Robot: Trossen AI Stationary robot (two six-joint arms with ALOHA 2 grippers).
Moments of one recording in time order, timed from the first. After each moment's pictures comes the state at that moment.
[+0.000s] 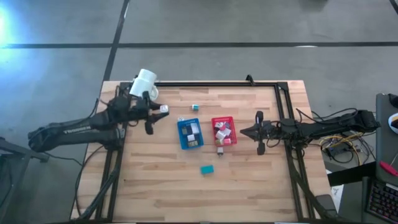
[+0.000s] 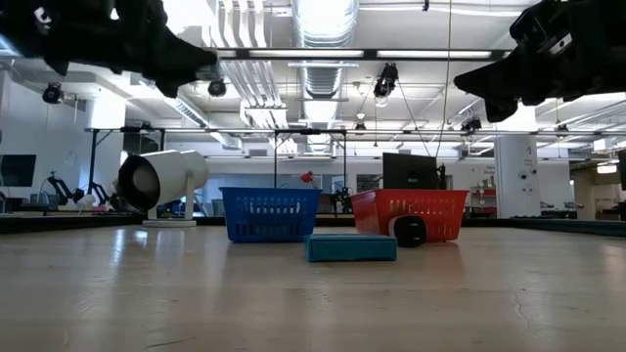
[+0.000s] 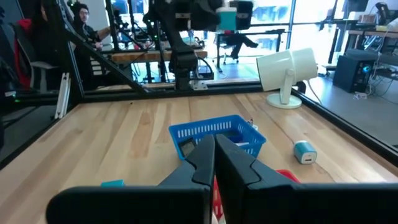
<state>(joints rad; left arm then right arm) 0.38 0.69 0.36 0.22 0.21 0.01 0.07 0.69 0.10 0.54 0.13 0.08</state>
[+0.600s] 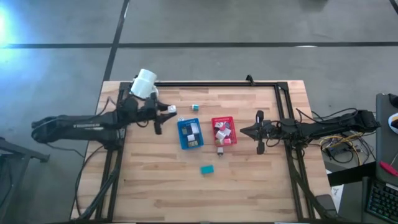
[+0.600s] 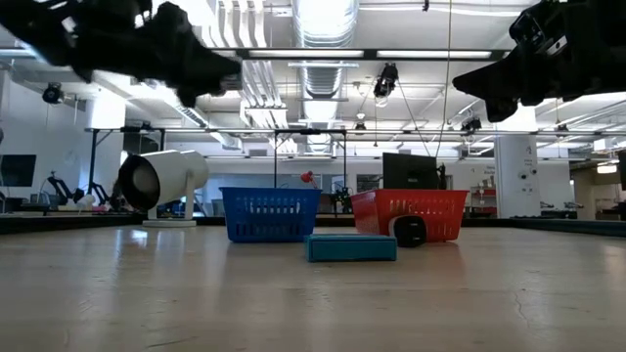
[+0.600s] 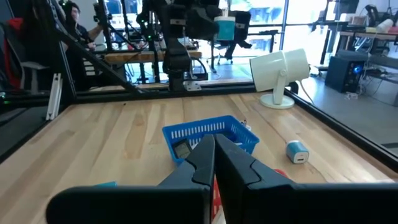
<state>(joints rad) 0.32 0.90 0.37 0.44 0.13 -0.06 0.07 0.69 0.11 0.54 0.16 0.07</state>
